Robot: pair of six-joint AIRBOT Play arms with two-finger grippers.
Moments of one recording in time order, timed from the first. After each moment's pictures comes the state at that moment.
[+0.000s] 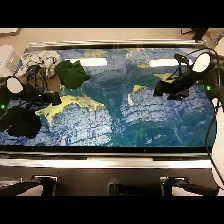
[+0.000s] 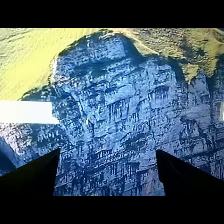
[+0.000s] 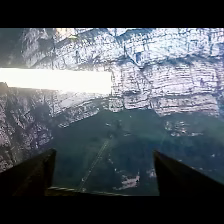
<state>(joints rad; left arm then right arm) -0.06 -1.31 1.30 1.44 -1.20 -1.61 0.03 -1.45 1.61 -1.35 1.49 1.68</state>
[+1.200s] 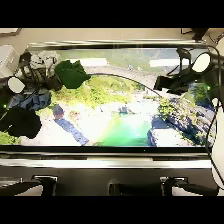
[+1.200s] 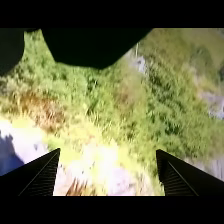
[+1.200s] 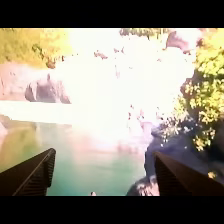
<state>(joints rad) -0.06 -1.34 1.30 1.37 -0.75 -1.71 0.03 -1.45 1.61 -1.35 1.31 1.67</state>
